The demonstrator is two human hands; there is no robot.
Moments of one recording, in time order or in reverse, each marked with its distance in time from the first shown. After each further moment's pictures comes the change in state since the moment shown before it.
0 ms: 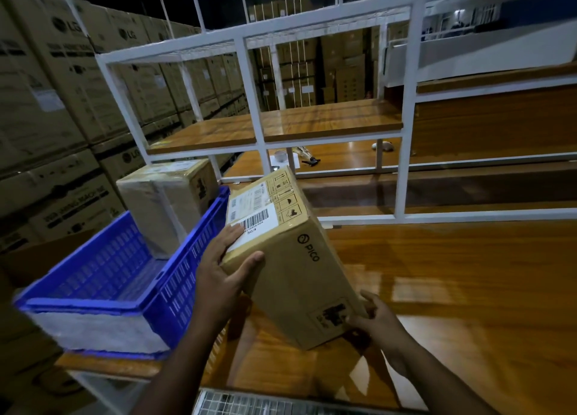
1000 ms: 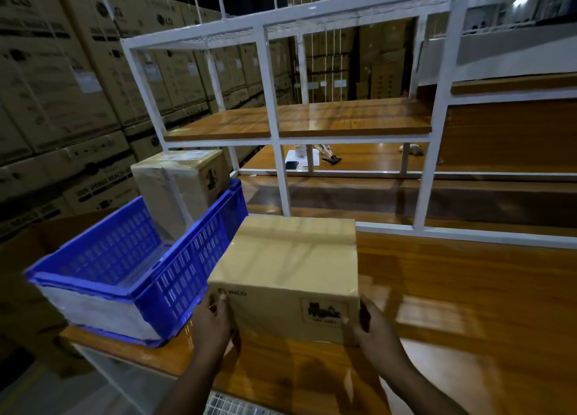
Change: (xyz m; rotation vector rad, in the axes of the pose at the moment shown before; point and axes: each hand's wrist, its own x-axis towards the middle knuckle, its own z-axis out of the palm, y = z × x) left_hand -0.049 -0.177 0.034 0.082 0.257 -0.660; right_hand 0.039 0.005 -0.011 -0.309 -0.005 -0.278
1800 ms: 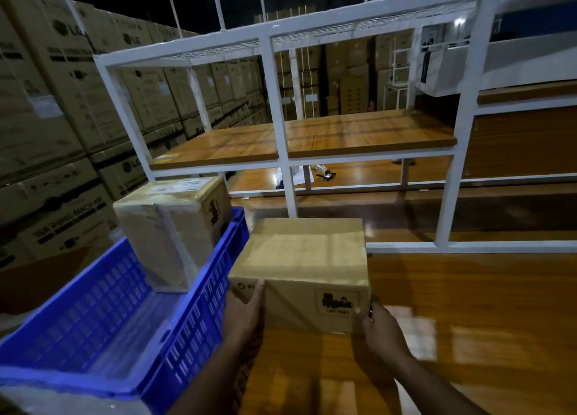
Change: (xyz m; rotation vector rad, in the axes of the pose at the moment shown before) left_hand 0.114 0.093 0.024 0.050 -0.204 0.026; right_hand 0.122 -0.010 0.078 -0.319 0.247 0.052
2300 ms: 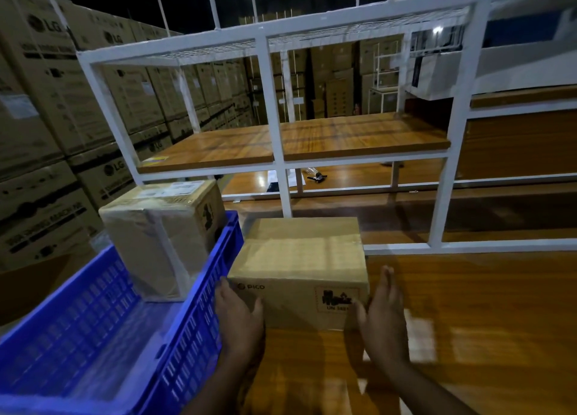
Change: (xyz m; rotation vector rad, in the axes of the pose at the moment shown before) left_hand 0.006 -0.001 0.004 0.280 0.135 0.219; right_hand -0.001 -0.024 0.008 -0.248 0.384 -0.078
